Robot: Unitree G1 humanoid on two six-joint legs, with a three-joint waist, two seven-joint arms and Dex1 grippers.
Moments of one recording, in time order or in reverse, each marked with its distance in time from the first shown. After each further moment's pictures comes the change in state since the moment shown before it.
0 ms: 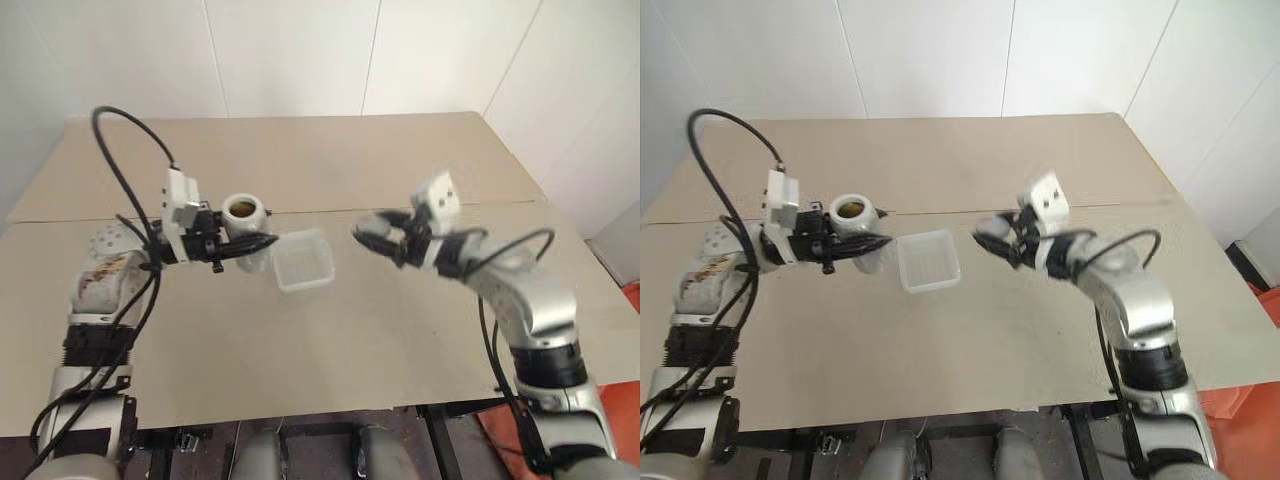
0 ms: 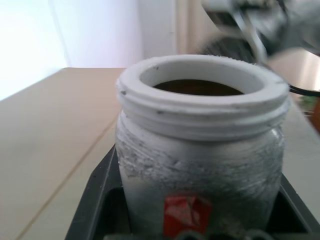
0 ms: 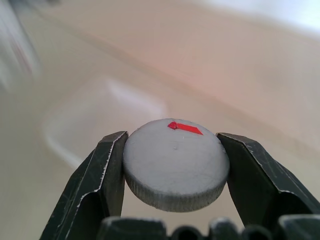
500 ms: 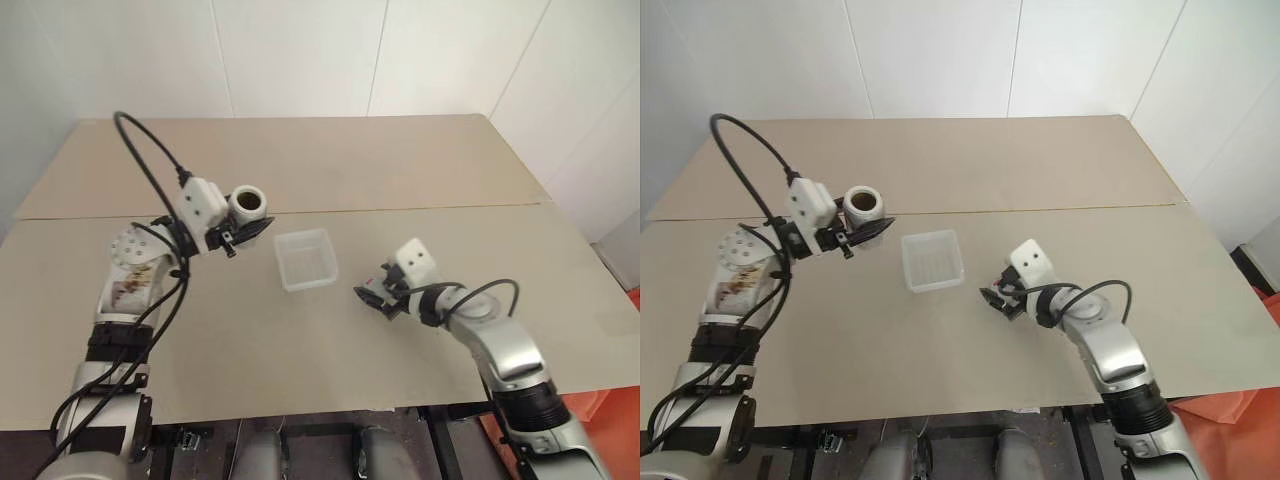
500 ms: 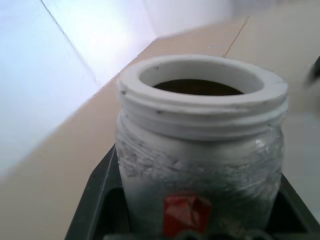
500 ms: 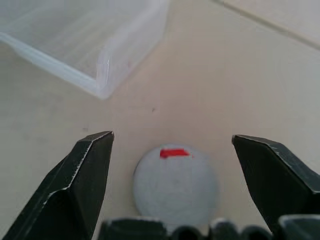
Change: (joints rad) left arm -0.091 -0.062 -0.151 0.267 0.535 -0.606 0.464; right arm 0.035 -0.054 0.033 -0.083 -0.029 0.120 0.016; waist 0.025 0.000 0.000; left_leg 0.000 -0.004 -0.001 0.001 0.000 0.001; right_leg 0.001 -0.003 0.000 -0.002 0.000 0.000
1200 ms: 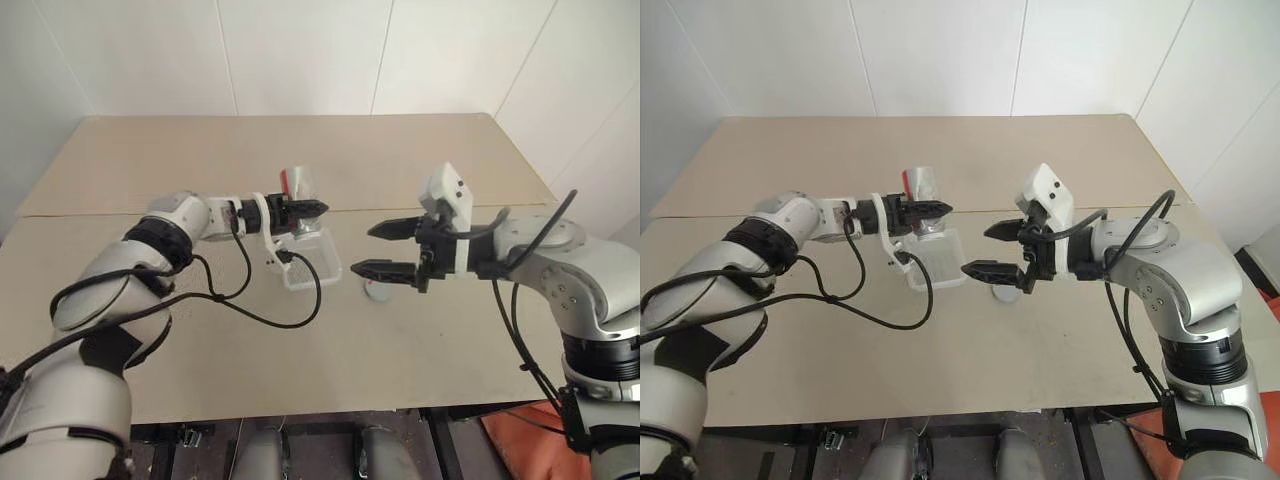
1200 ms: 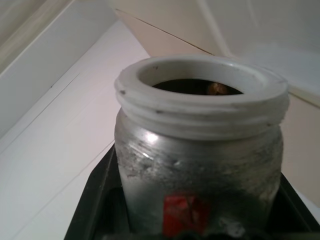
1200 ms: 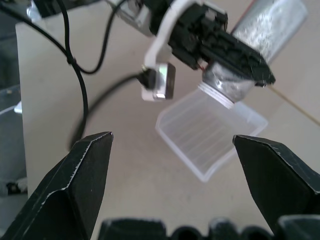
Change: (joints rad) left arm -0.652 0.014 -0.936 0.600 1.495 -0.264 1.465; right arm -0.267 -0.144 -0.124 -0.123 0.386 0.270 0.231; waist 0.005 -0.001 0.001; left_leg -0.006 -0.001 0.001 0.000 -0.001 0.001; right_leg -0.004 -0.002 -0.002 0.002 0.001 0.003
